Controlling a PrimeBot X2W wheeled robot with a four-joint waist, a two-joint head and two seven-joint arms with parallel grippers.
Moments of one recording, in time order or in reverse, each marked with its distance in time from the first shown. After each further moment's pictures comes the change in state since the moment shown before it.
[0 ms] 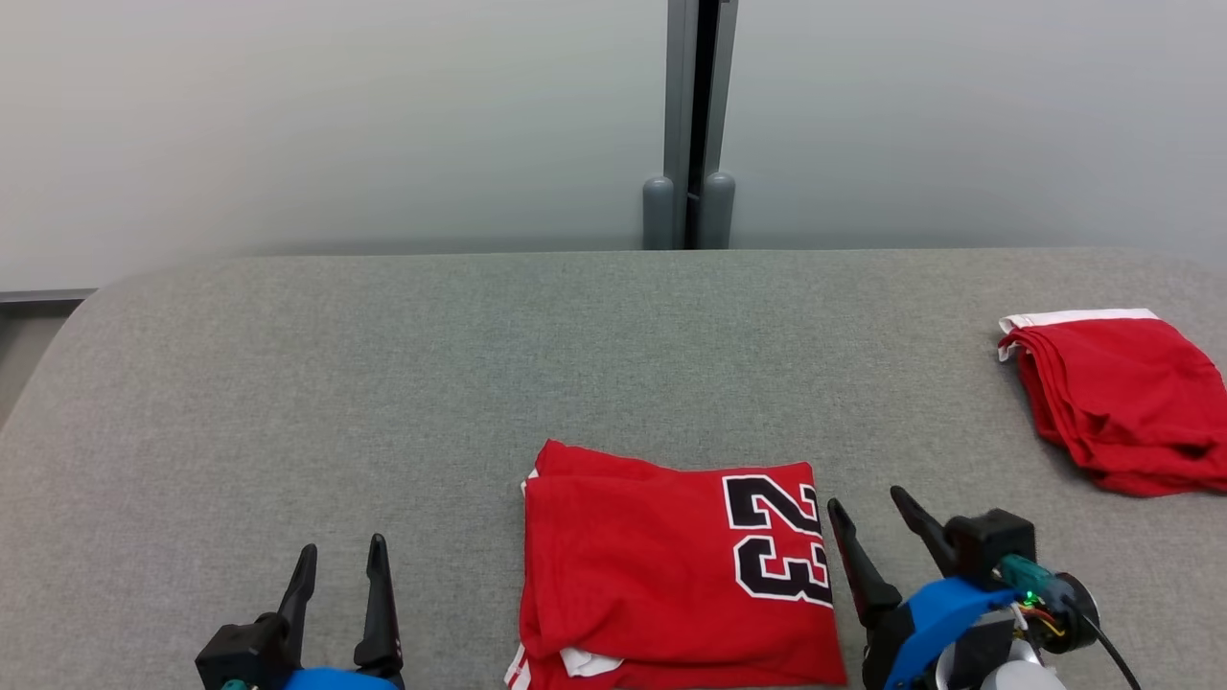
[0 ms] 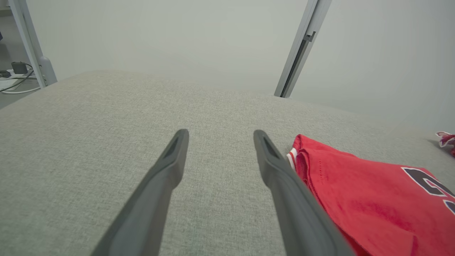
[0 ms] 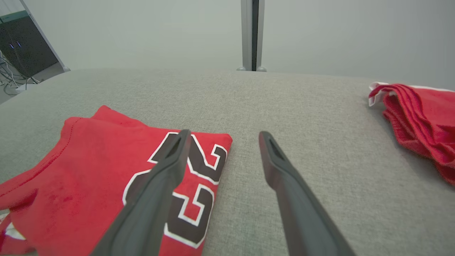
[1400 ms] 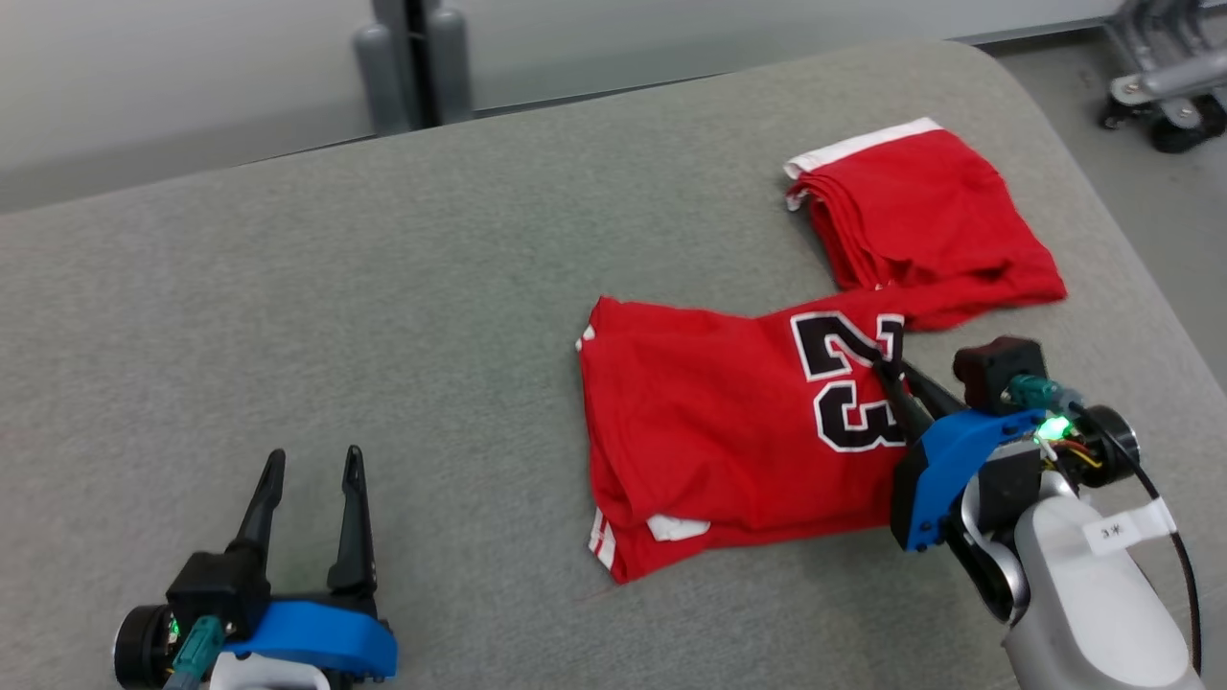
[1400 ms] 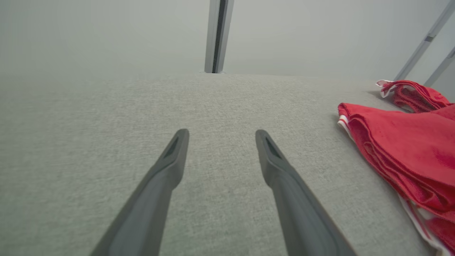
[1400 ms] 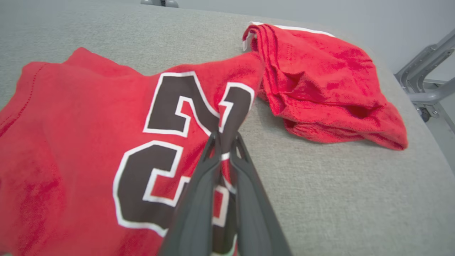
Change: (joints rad) left arm -0.087 0.020 0.050 -0.066 0.124 -0.019 0.001; right arm -0.277 -0.084 0.022 0.032 -0.024 0.000 0.282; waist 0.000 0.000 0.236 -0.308
